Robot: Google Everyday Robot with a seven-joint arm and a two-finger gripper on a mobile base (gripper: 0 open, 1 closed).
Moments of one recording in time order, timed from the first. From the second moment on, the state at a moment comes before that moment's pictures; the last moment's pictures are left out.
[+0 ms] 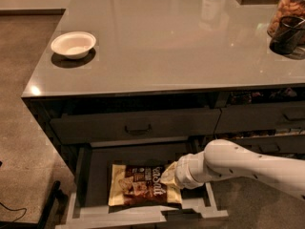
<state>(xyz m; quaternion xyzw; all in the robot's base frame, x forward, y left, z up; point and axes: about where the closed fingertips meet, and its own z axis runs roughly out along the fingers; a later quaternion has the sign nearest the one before) 0.444 -0.057 0.551 -0.60 0.74 0.18 0.26</state>
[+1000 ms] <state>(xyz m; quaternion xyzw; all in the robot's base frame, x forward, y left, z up) 0.455 -0.053 0.506 -0.61 0.73 0.17 0.27</state>
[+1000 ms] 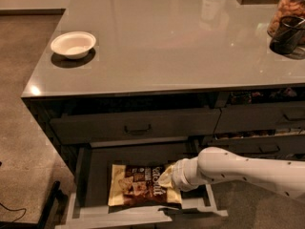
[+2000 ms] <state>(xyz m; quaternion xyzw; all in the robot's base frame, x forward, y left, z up) 0.481 -0.041 0.450 -0.62 0.72 0.18 0.26</state>
